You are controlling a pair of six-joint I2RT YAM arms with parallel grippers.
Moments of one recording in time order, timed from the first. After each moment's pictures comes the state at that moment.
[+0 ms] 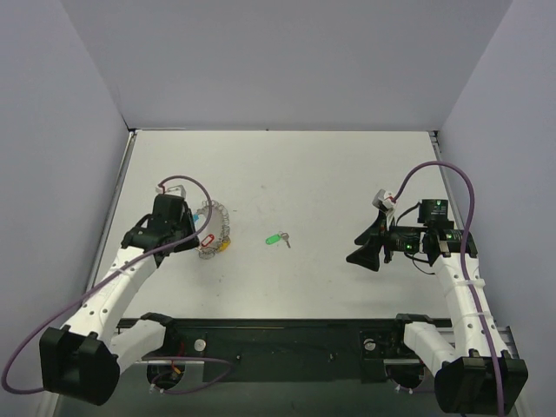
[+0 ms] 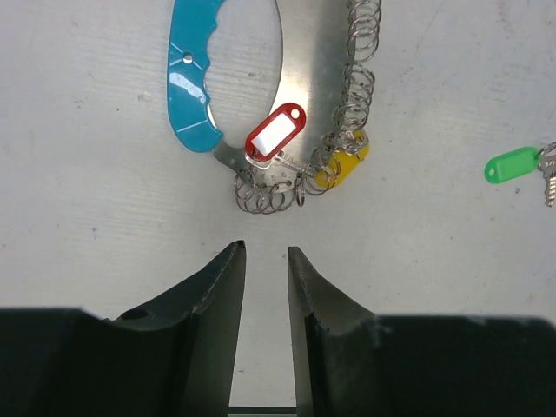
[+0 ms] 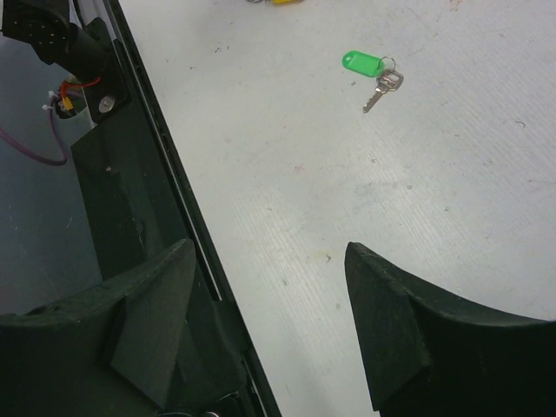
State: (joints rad) left arm -0.26 1.07 0.82 -0.67 -0.12 -0.44; right arm -0.05 0.94 0.81 -0.88 -1.10 -0.58
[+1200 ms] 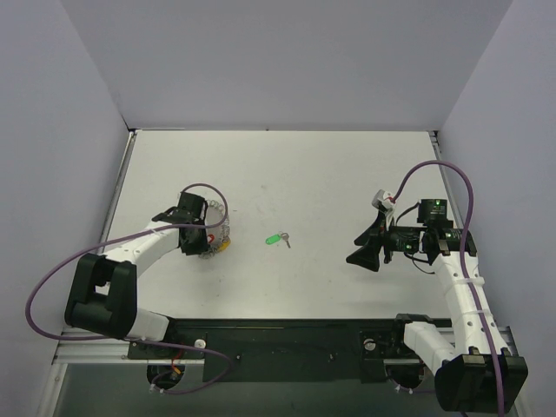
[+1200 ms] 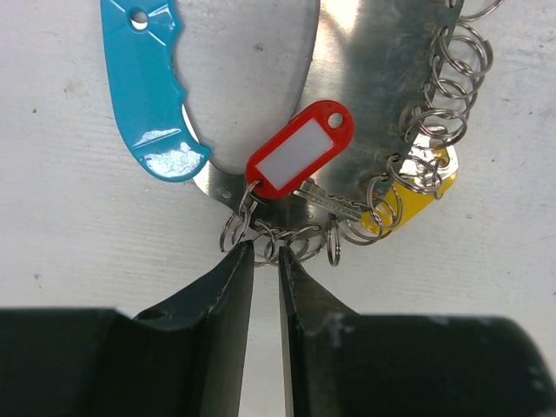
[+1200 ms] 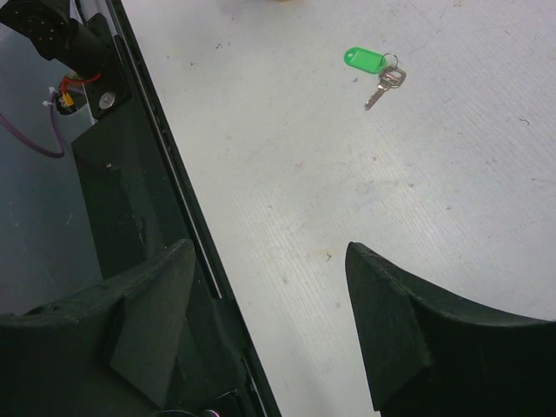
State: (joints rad) left arm -0.27 1.42 0.77 -0.52 -0.11 -0.45; right arm -0.05 0.95 0.81 -0.89 -1.10 -0.60
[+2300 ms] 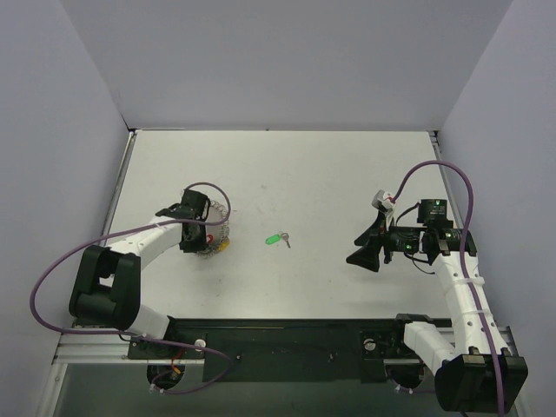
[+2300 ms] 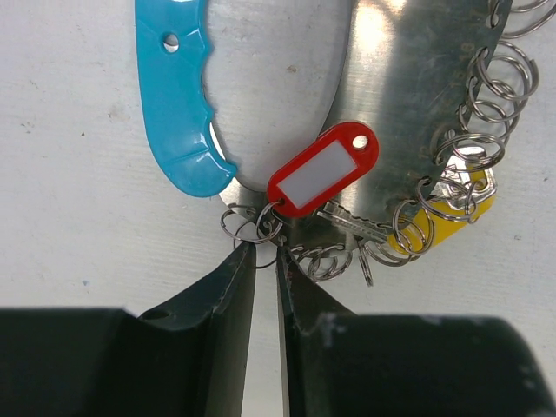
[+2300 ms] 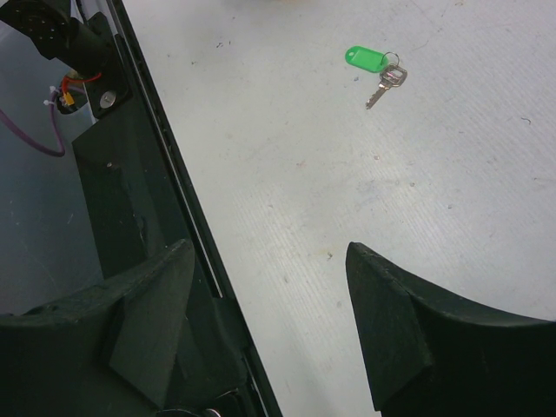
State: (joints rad) left arm -0.28 1.47 0.81 -0.55 -0.20 -0.38; right arm -0.05 0.95 0.81 -0.89 -1.10 -0.60
